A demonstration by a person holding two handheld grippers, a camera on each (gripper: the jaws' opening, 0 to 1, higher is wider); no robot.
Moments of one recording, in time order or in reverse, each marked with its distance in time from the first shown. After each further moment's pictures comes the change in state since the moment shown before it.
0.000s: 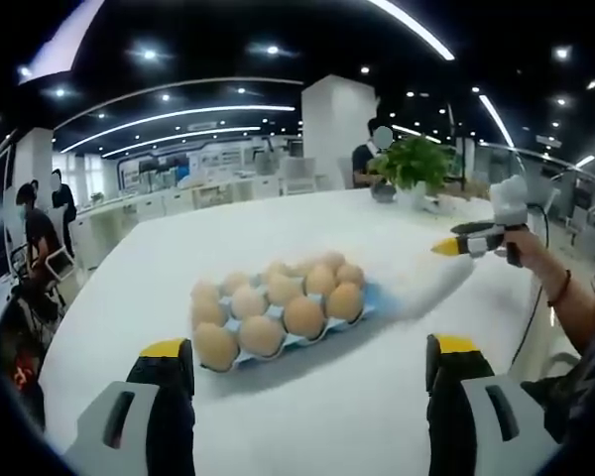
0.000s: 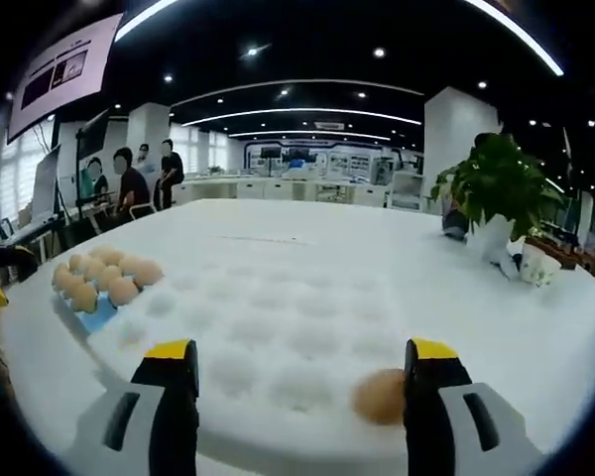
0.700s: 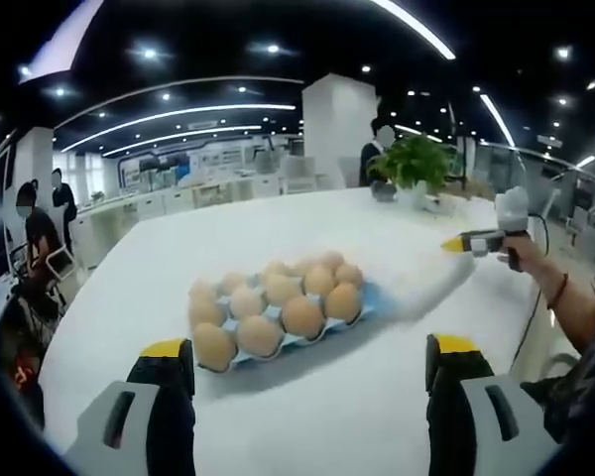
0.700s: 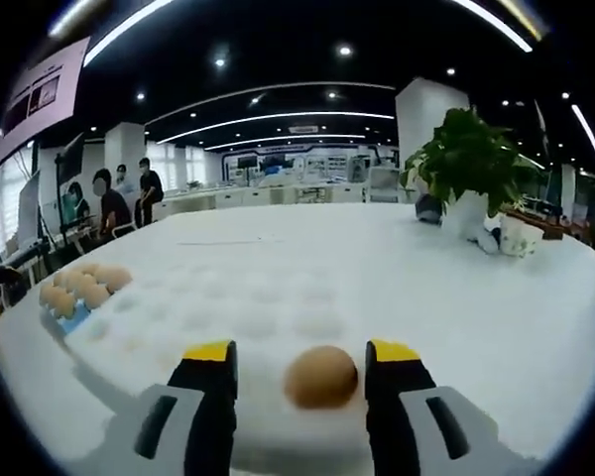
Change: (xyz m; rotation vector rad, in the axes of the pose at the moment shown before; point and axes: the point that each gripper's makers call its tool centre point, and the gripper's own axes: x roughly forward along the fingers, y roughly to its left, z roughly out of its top) left arm 0.002 -0.001 0.000 -0.002 0.001 -0.001; right arm -0.006 -0.039 -0.019 0.109 -0.032 -0.064
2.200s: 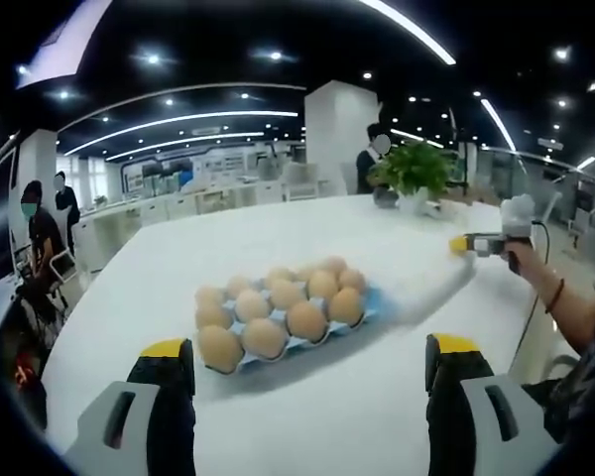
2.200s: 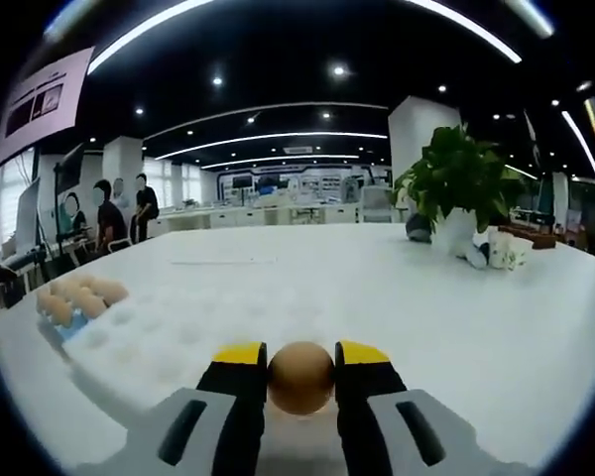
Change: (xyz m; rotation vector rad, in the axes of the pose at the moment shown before) left arm -0.009 0.004 0.003 0.000 -0.028 0.012; right arm -0.011 -0.006 0.019 -0.001 -0.101 -0.019
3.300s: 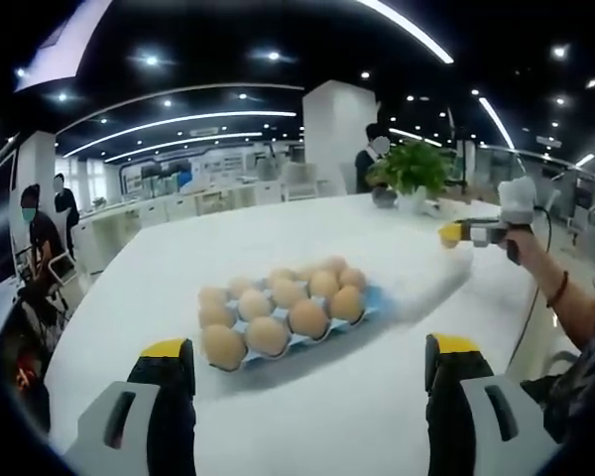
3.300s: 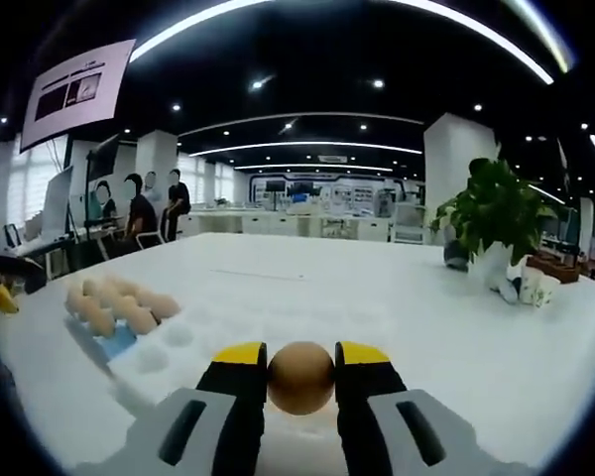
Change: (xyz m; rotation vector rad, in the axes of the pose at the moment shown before) left arm -0.005 0.002 -0.001 0.009 0.002 -0.004; right arm 0.002 0.077 0.027 -0.094 -0.020 0.149
